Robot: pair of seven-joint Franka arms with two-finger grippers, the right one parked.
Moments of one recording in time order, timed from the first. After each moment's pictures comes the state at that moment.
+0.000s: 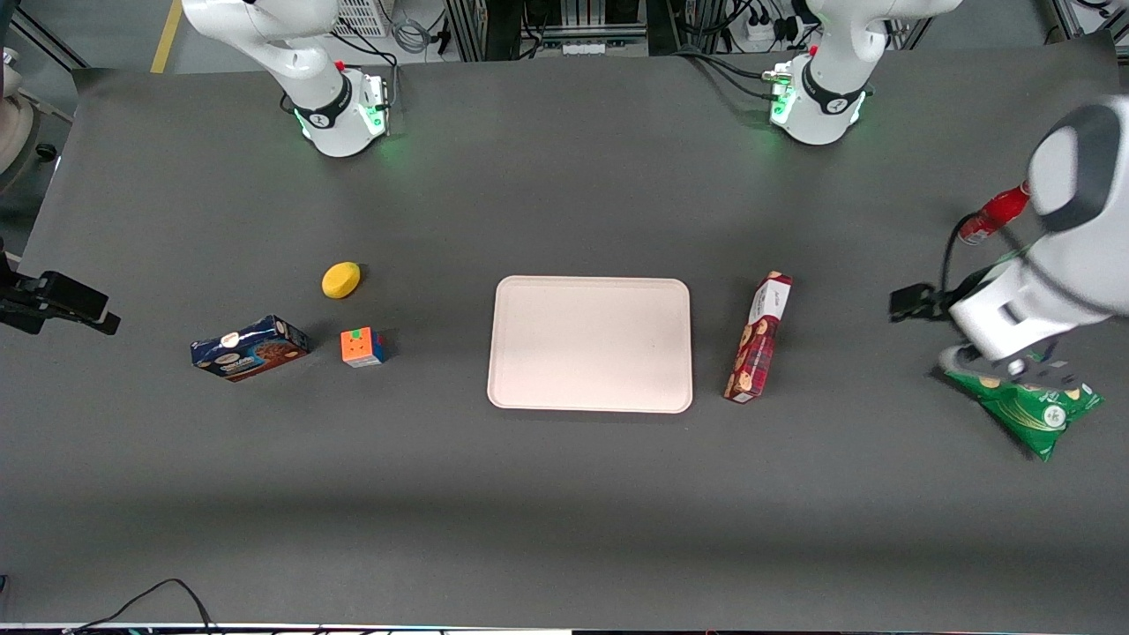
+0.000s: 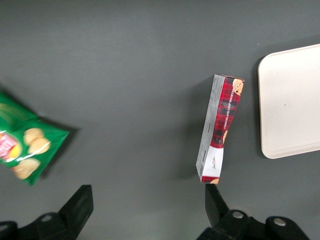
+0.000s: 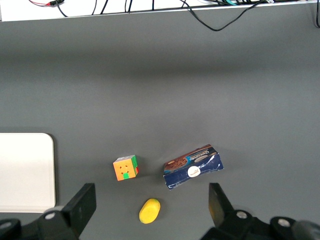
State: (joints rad) arm -0.03 0.25 -0.06 -1.57 -0.02 1.67 0.13
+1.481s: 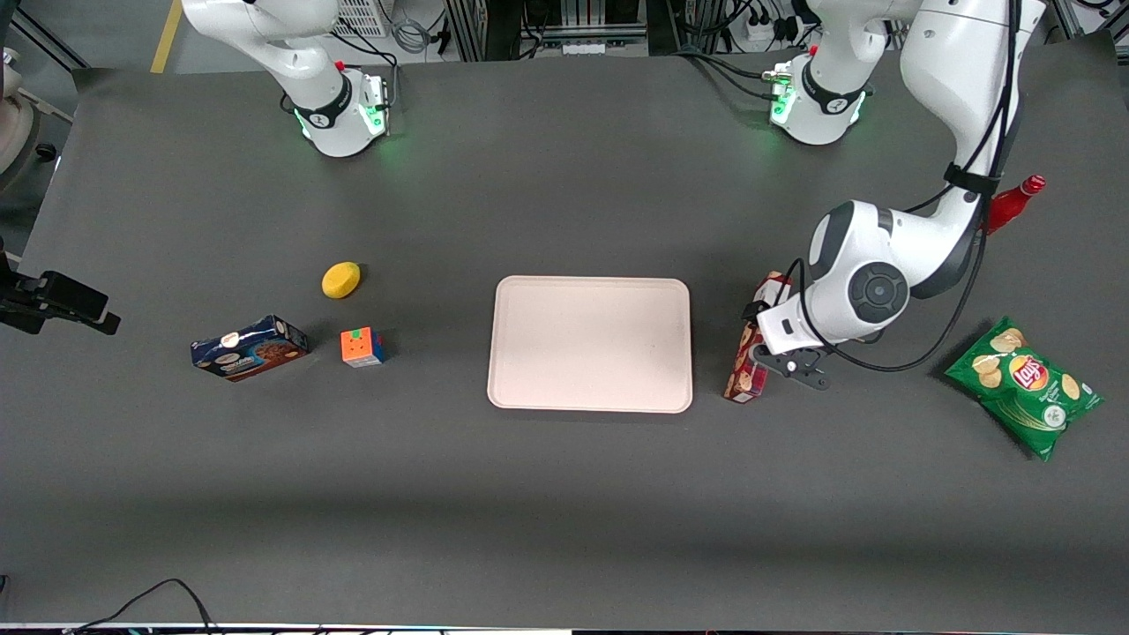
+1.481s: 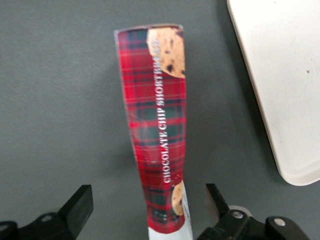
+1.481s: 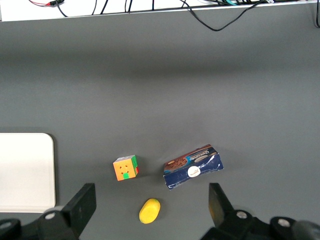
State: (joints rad) arm -0.08 0.38 -0.22 -2.06 -0.01 2.28 0.18
